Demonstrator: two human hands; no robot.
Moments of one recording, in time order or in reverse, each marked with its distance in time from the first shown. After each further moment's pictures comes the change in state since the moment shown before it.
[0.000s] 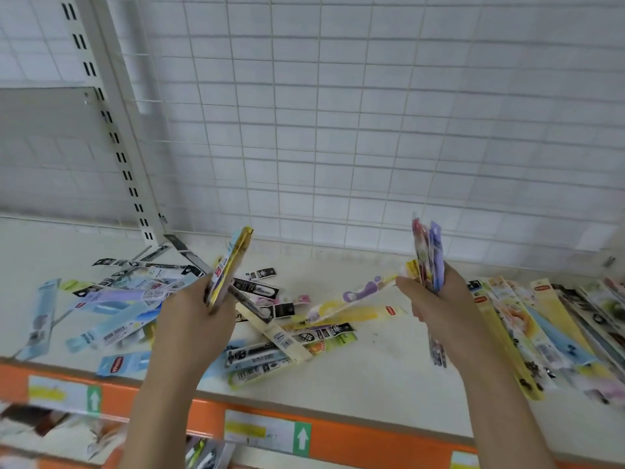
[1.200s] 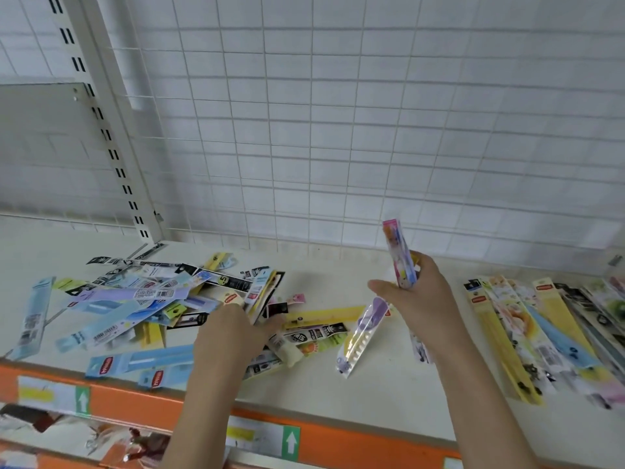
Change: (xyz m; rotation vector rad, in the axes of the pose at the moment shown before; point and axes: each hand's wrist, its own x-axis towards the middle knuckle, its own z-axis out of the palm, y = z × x) left_hand 0.002 0.003 0.057 0.418 -0.306 -0.244; right_hand 0.013 0.005 0.012 -0.050 -0.020 0.109
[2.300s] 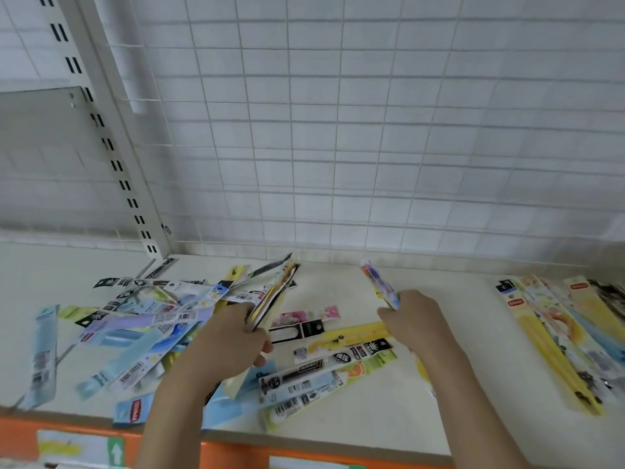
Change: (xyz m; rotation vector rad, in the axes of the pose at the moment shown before) left_hand 0.033 -0.031 -0.061 -0.345 -0.390 0.157; right_hand 0.028 0.016 0.071 -0.623 -0.063 0.219
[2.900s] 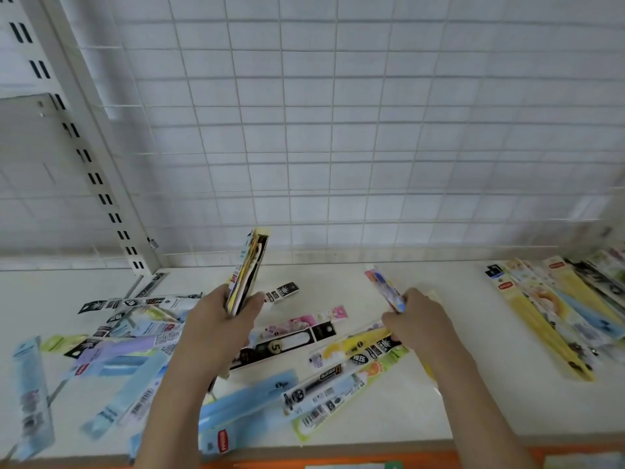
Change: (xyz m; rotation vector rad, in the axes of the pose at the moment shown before) left_hand 0.018 -0.014 -0.030 -0.182 0.235 0.115; right_hand -0.018 -0.008 0.011 0.058 0.039 0.132
